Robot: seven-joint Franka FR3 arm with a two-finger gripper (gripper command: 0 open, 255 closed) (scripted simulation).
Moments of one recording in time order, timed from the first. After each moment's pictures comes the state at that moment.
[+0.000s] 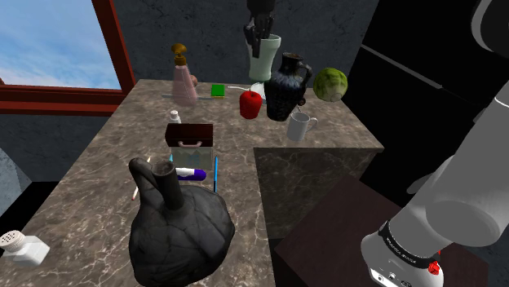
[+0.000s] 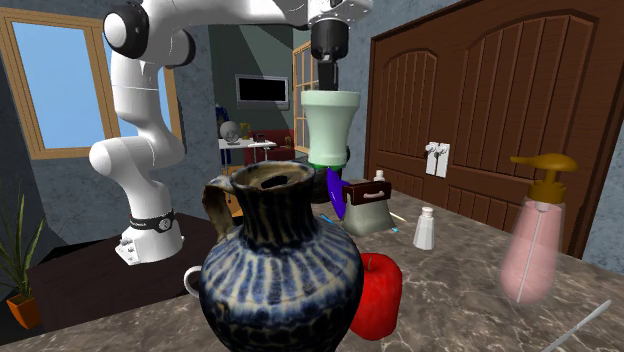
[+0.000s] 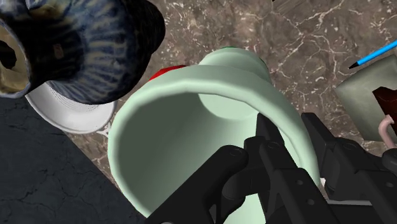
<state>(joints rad) 0.00 0.12 0.15 -1.46 -0.16 1.61 -0.14</state>
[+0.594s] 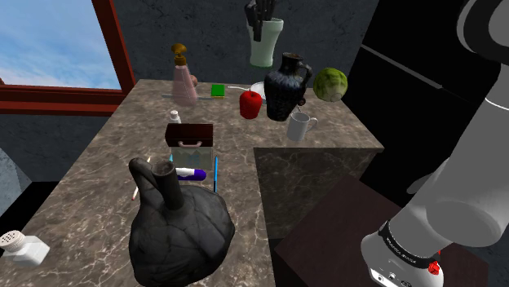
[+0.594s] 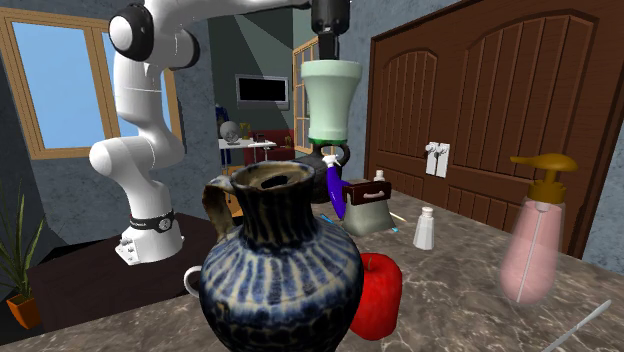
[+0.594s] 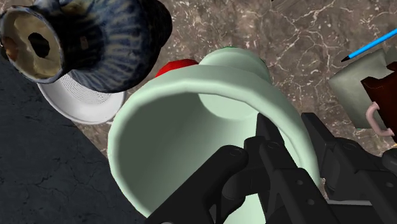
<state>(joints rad) 0.01 0.17 0.16 -1.27 -0.17 1.47 -0.15</state>
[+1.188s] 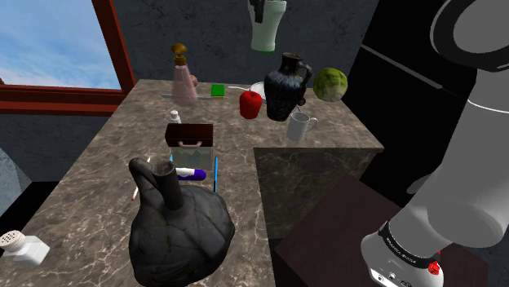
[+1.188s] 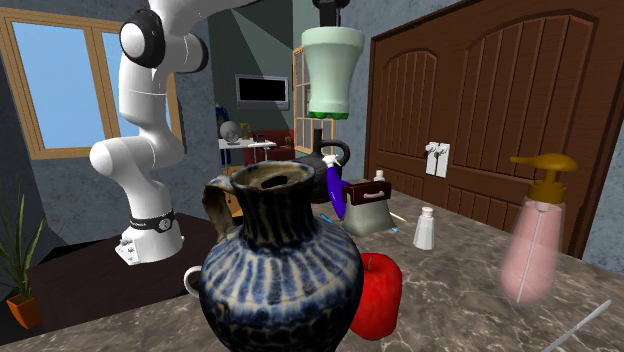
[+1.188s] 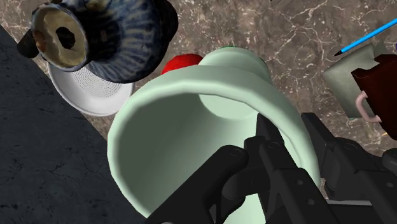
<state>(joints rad) 0.03 0.28 0.16 -0.99 -0.19 1.30 -0.16</state>
